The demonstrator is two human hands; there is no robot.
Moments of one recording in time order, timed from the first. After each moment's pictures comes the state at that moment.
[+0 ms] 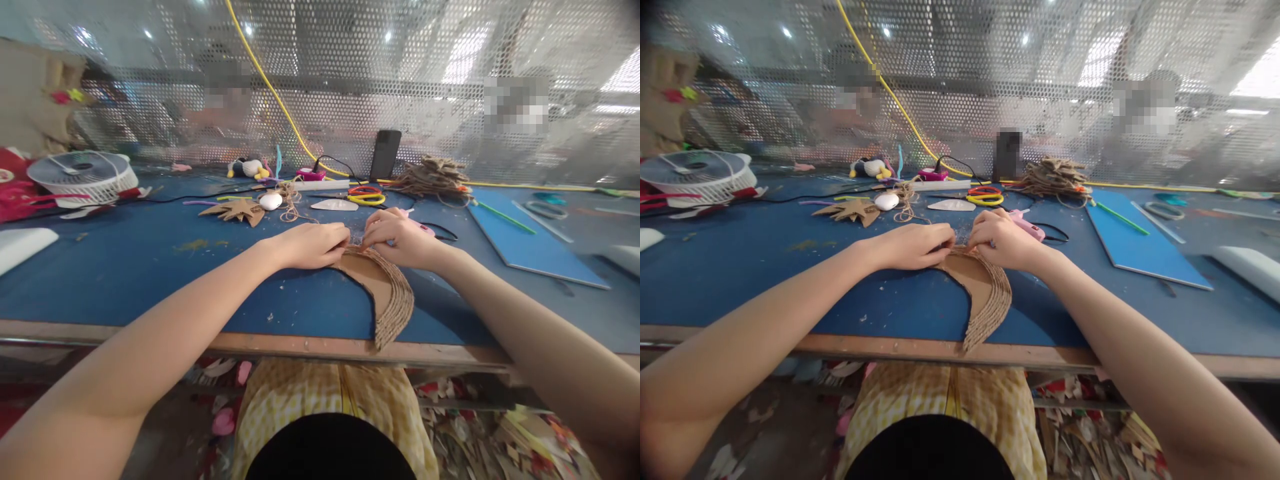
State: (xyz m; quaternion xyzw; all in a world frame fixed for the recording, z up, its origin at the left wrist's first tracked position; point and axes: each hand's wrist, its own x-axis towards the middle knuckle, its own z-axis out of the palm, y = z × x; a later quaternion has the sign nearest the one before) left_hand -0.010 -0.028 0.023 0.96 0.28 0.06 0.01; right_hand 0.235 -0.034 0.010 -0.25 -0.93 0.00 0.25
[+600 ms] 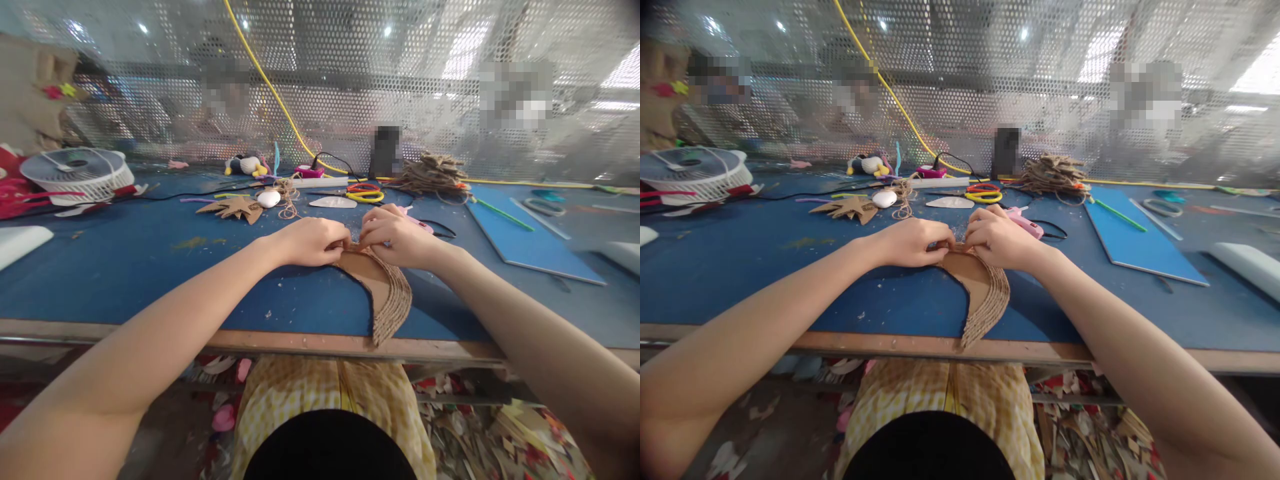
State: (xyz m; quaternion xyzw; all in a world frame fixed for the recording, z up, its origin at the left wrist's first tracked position) left_hand -0.010 -0.025 0.021 0.97 0.22 0.12 0.01; right_hand 0.232 -0.039 0.014 -0.24 -0.95 -0.04 0.21
